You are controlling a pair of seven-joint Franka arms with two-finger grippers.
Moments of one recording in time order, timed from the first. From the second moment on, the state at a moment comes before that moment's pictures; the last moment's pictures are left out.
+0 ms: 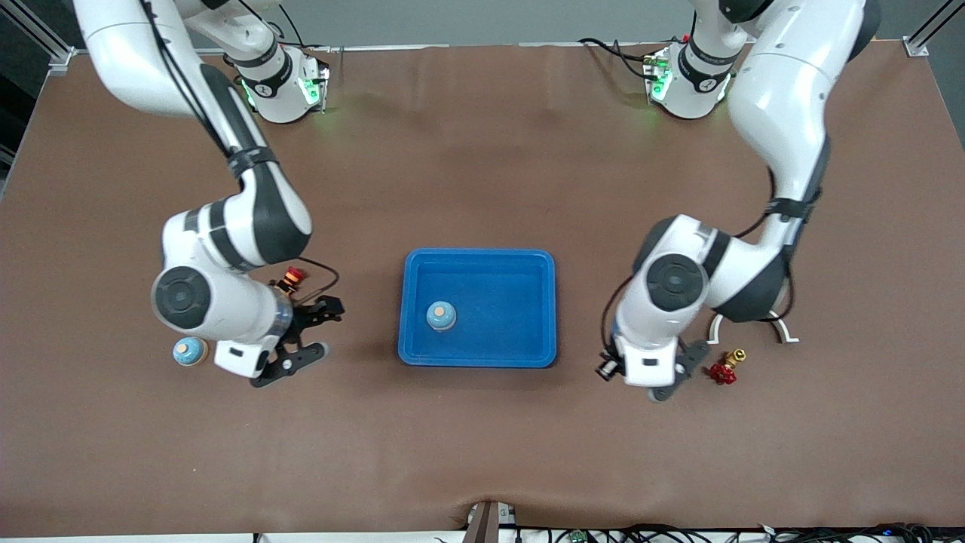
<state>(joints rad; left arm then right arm) -0.12 0.75 -0.36 -1.29 0.37 2.08 -1.27 0.27 0.61 0.07 -1.38 0.08 1.89 -0.05</state>
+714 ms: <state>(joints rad) 0.10 0.75 -0.35 -1.35 0.37 2.08 -0.95 0.43 0.64 0.07 -1.43 0.08 2.09 0.41</state>
